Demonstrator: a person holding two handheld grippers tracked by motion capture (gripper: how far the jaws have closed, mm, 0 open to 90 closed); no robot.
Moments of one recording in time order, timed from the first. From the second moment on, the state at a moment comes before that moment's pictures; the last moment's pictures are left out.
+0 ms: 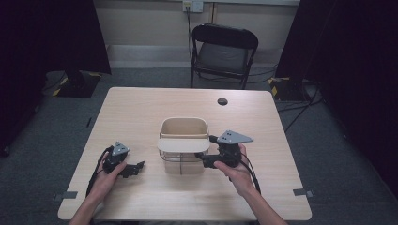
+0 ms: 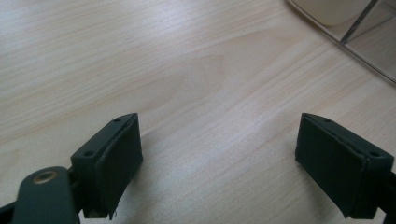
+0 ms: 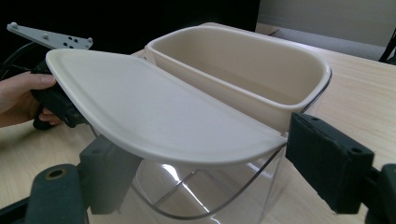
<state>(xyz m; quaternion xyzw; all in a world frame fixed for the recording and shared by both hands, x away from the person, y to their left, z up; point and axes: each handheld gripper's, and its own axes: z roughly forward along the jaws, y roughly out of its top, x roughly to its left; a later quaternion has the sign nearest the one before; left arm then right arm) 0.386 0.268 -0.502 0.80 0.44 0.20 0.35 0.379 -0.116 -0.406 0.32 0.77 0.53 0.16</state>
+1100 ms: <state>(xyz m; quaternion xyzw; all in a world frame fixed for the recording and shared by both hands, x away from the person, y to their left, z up) 0.386 0.268 -0.502 0.80 0.45 0.20 0.35 0.383 -0.110 -0.397 0.31 0.77 0.54 0.15</state>
